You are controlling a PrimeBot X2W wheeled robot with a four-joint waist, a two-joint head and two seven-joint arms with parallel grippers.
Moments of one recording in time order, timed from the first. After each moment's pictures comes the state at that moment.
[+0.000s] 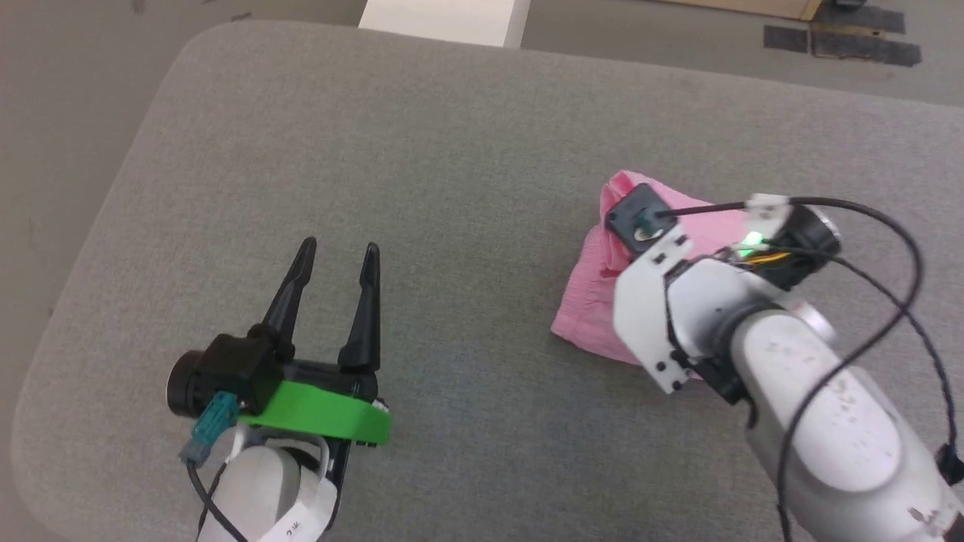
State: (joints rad) left arm -0.17 0.05 -0.13 0.01 -0.20 -0.12 -0.26; right arm -0.56 -0.22 0.47 0.11 0.05 0.13 0.84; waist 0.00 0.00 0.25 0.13
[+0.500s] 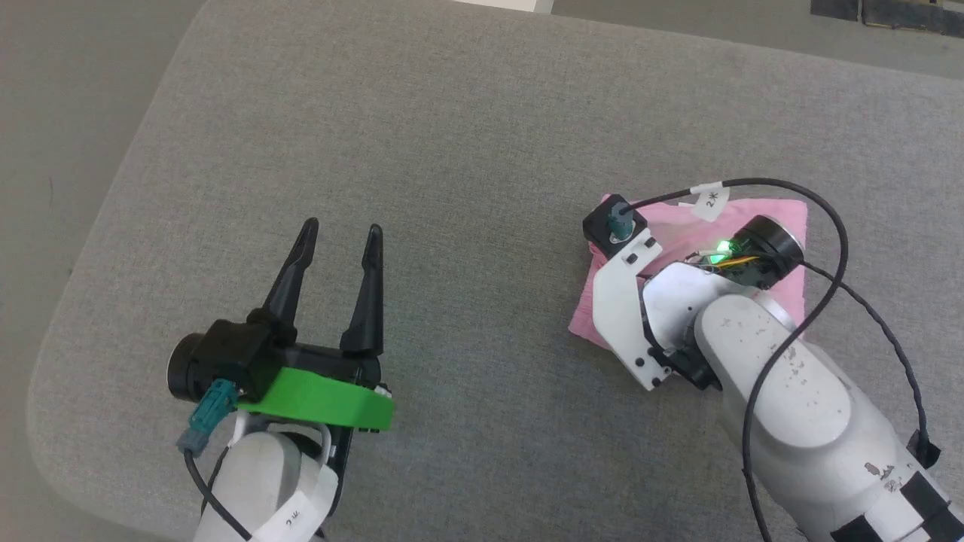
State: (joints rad) left arm -0.20 0.05 -0.14 0.00 -0.21 -0.12 -0.26; right arm -0.66 -0.17 0.55 0.41 0.10 0.13 0.82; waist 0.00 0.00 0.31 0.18
